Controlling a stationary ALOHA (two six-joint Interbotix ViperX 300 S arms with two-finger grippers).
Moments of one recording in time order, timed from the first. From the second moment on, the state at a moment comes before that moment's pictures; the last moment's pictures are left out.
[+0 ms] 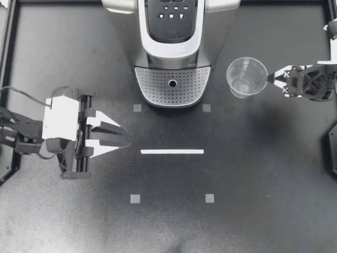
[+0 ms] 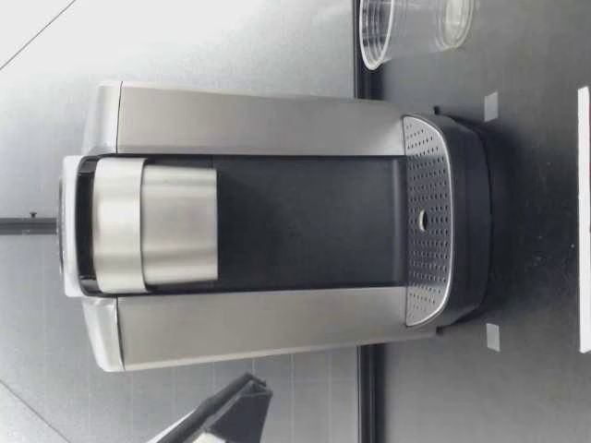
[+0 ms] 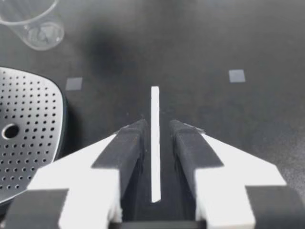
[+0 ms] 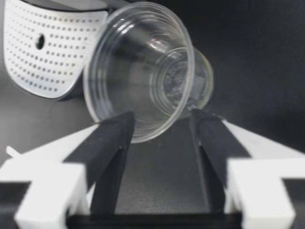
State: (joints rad) left arm -0.09 -0.42 0.91 1.22 0.11 -1.20; right arm -0.58 -0.55 1.23 0.15 0.07 0.69
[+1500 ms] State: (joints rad) left arm -0.09 -0.42 0.93 1.22 0.10 -1.20; right arm -0.47 -0.47 1.13 0.15 0.03 0.81
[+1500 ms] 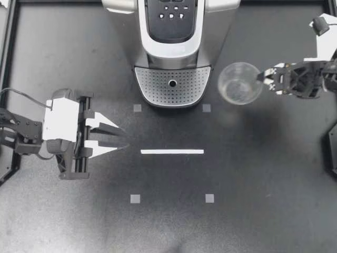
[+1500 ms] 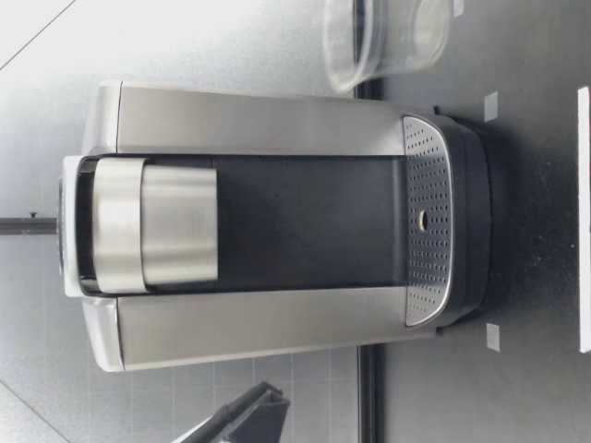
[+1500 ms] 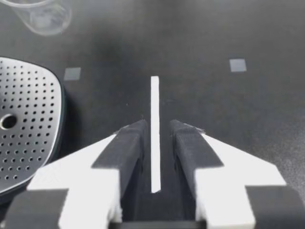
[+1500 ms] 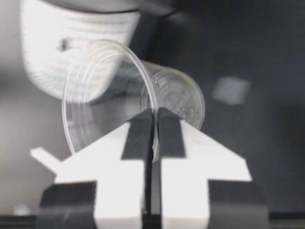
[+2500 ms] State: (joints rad) left arm -0.09 -0.43 0.96 1.22 0.09 -1.20; right arm -0.37 -0.07 0.85 0.12 -0.17 0.92
